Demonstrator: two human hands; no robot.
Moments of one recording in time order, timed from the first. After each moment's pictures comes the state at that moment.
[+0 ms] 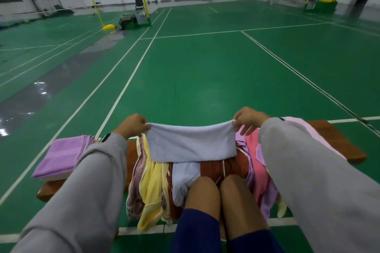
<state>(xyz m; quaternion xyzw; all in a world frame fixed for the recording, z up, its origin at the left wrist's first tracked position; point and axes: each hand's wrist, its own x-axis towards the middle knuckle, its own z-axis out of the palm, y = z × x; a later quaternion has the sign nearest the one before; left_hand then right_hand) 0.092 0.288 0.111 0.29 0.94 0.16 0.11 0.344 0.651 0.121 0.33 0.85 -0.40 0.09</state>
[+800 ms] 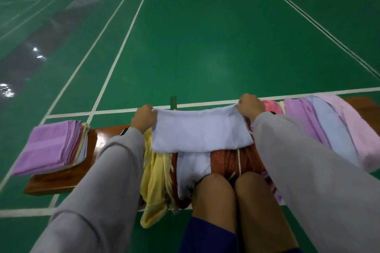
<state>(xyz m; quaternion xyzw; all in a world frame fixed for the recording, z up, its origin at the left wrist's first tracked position) 0.030 0.354 -0.006 0.17 0.96 0.20 0.13 0.225 0.686 -0.016 0.41 0.89 -0.19 0.03</state>
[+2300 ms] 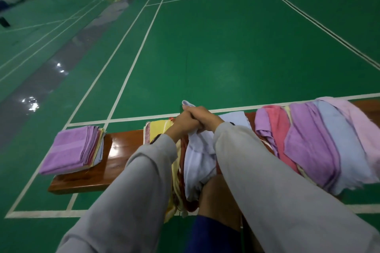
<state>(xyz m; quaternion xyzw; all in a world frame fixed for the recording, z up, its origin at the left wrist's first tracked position) 0.154 0.421 0.058 0.26 0.89 0.31 0.24 0.152 0.524 0.013 0.33 0.66 -0.68 0.07</state>
